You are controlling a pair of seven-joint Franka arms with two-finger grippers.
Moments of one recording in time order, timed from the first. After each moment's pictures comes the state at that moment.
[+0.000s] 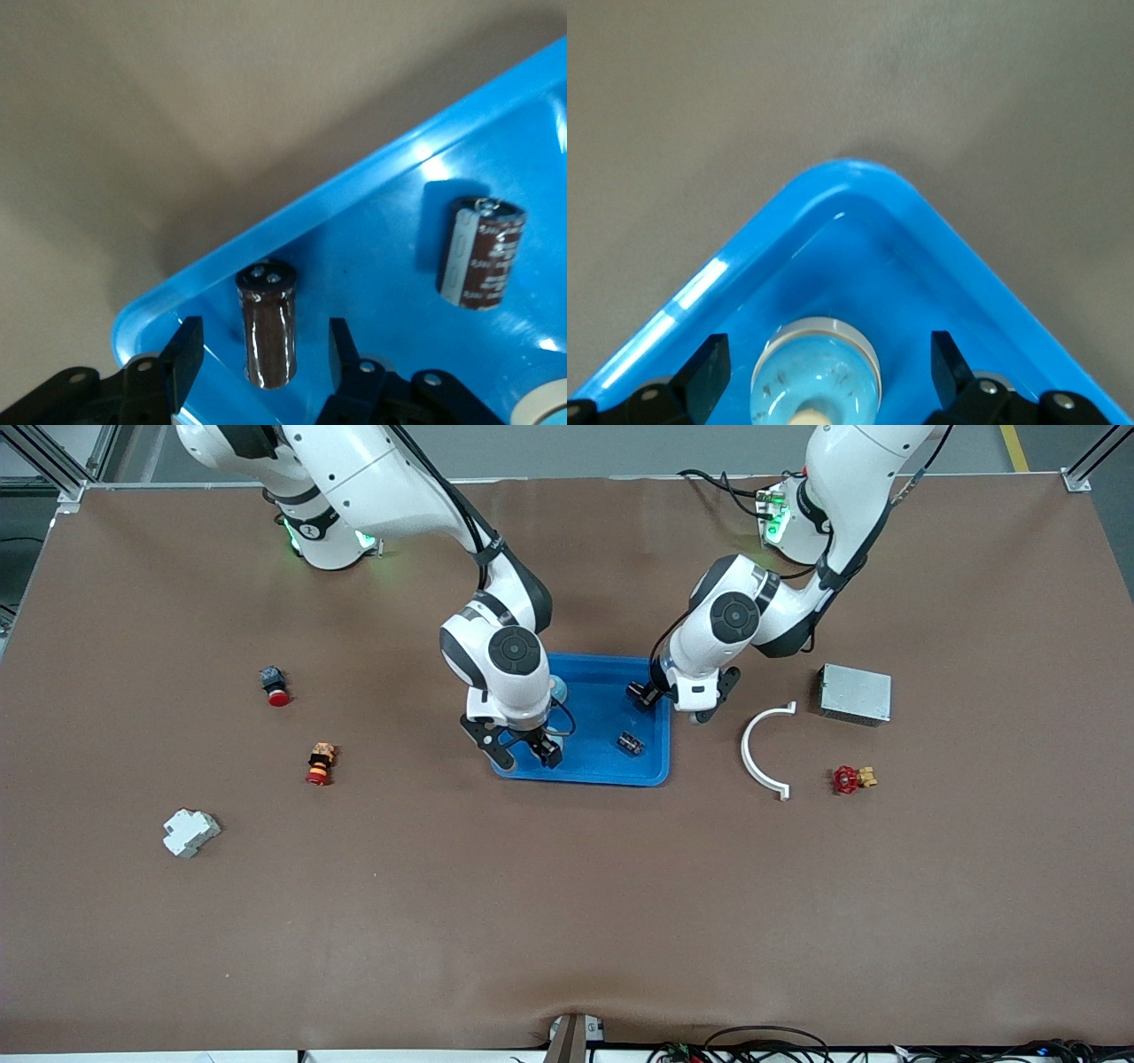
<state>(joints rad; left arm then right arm) -0.16 0.42 -0.54 -2.28 -0.13 2.67 -1.46 0.75 0.67 0.00 -1.71 -0.06 2.39 1.62</state>
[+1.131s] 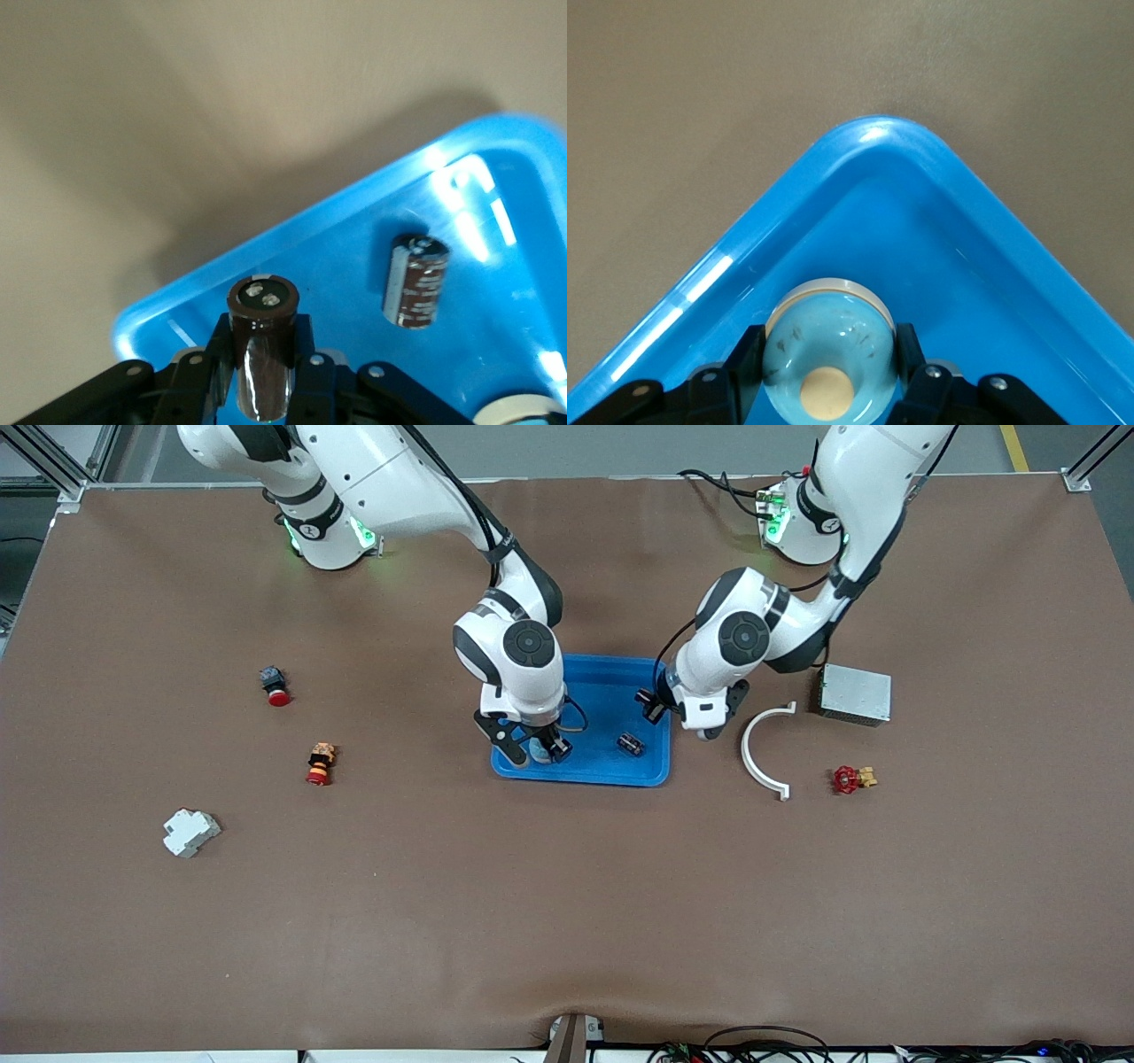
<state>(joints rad) -0.11 0.38 -0.52 -2.13 -0.12 2.40 -1.46 0.78 0.69 -0.02 -1.67 -0.06 2.39 1.66</state>
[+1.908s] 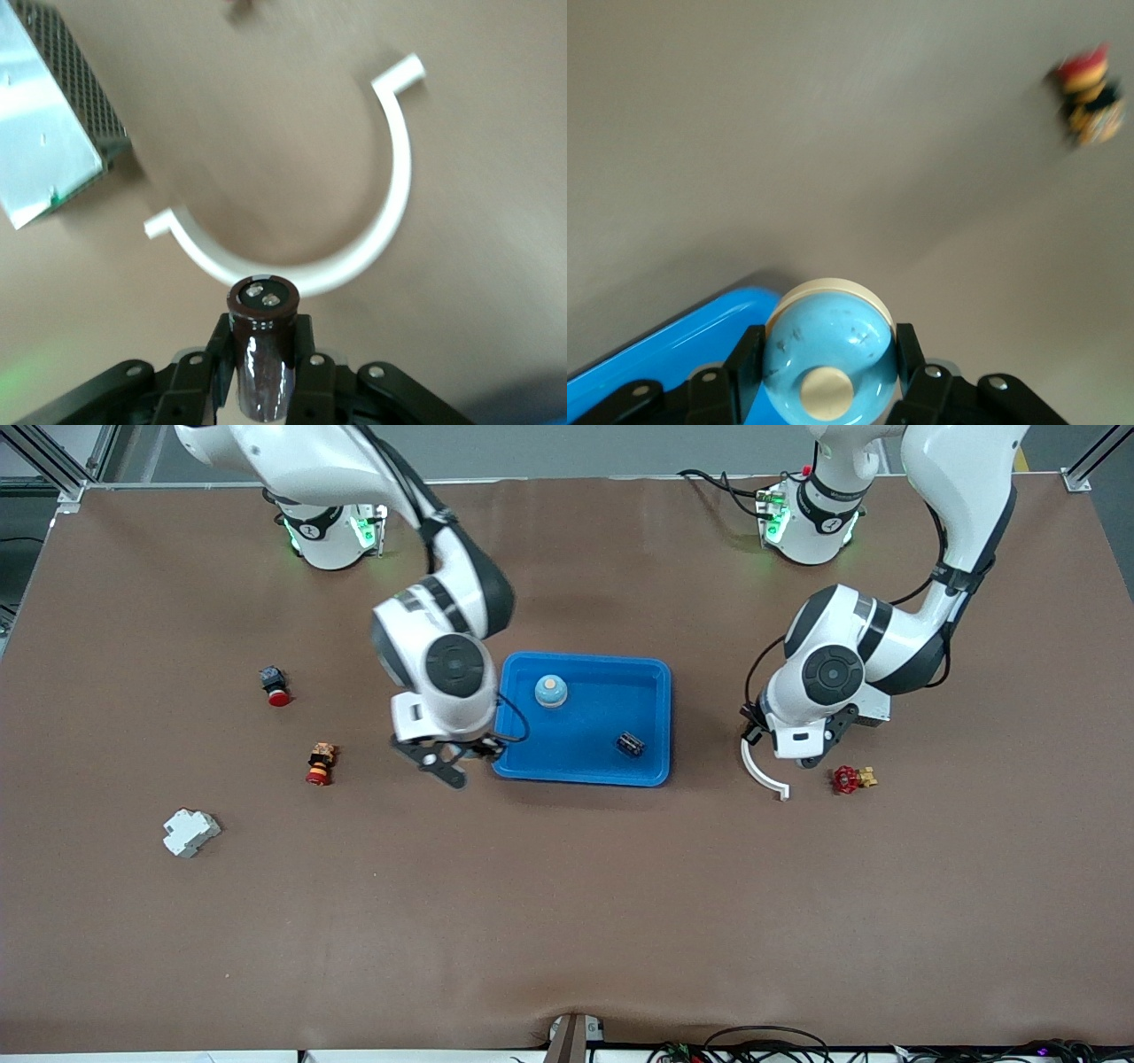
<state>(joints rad) 0.14 0.34 -0.51 -2.14 0.19 2.18 -1.34 0.58 0.48 -0.03 -1.61 -0.06 1.93 1.09</state>
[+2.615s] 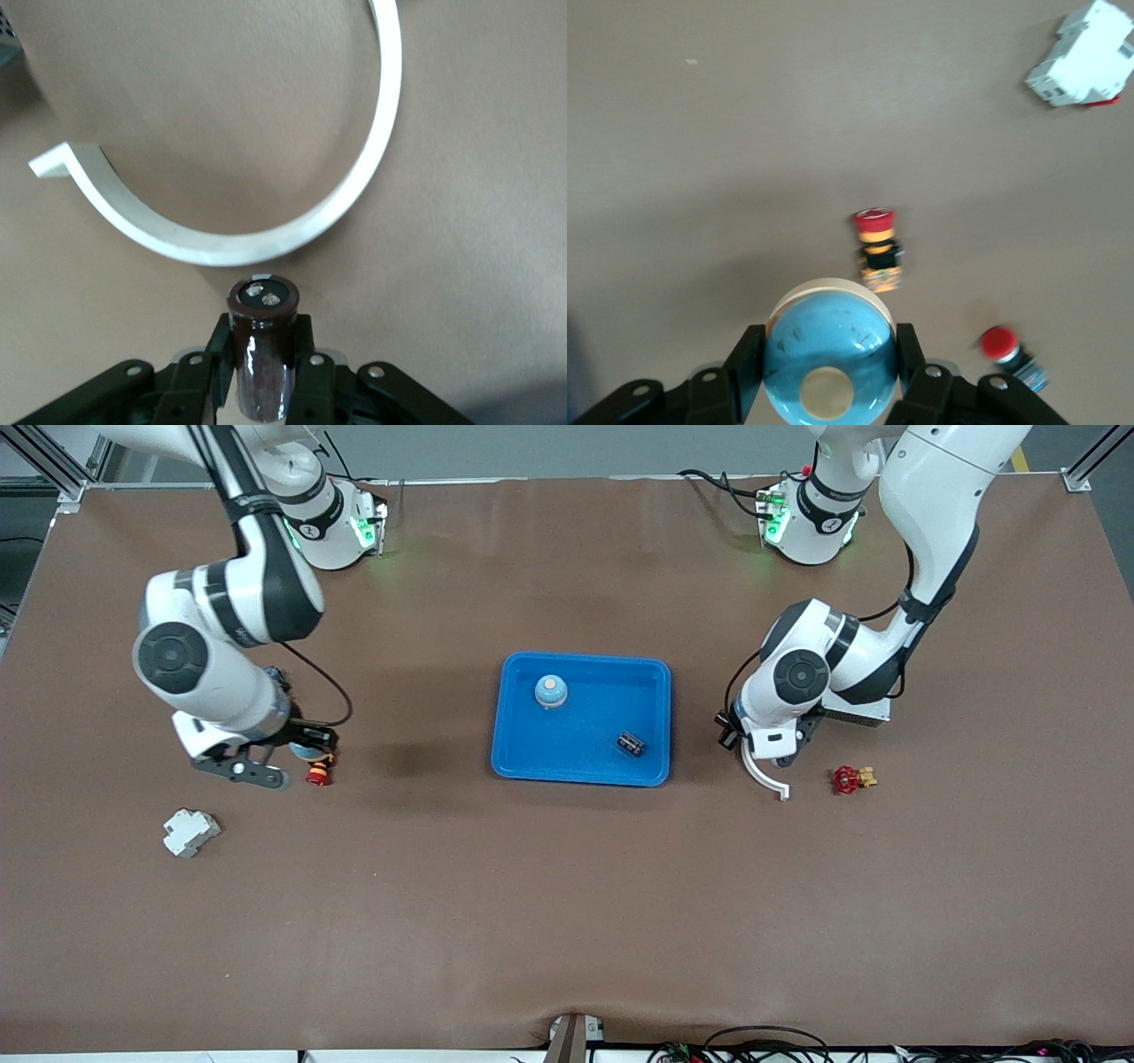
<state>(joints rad) 0.08 0.43 -0.52 -2.18 0.21 2.35 -1.49 0.19 0.16 -0.03 -2.03 -0.06 2.09 0.40</state>
